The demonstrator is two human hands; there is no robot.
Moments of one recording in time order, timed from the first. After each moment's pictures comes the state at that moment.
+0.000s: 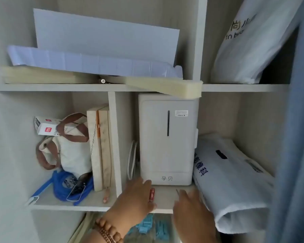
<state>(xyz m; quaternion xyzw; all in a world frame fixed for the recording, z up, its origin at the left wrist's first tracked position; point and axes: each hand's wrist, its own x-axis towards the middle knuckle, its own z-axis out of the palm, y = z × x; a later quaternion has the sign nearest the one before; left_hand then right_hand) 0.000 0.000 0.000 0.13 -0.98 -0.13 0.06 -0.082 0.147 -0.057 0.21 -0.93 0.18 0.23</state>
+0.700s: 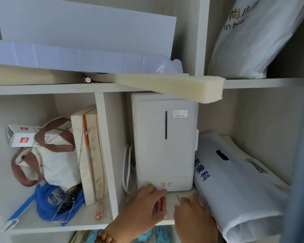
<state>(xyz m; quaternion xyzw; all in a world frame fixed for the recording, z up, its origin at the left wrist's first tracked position) -0.043 -0.024 -0.032 0.00 -0.98 -0.17 0.10 -0.094 0.131 -0.054 0.20 -0.95 0.21 0.08</state>
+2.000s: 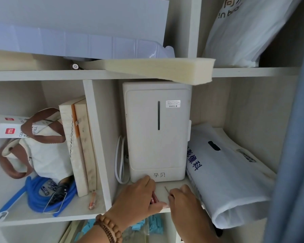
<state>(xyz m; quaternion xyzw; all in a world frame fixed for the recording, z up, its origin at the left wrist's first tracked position) -0.048 -0.018 -0.038 -0.03 -0.99 0.01 0.16 -0.087 0.149 -0.038 0.24 -0.94 0.23 0.03</state>
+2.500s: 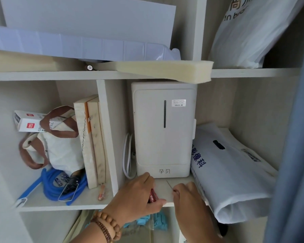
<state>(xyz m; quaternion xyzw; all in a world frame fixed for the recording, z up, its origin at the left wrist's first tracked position) -0.018 -0.019 -0.021 -0.01 -0.99 -0.02 0.14 -0.069 0.156 -0.035 0.24 -0.93 0.28 0.06</state>
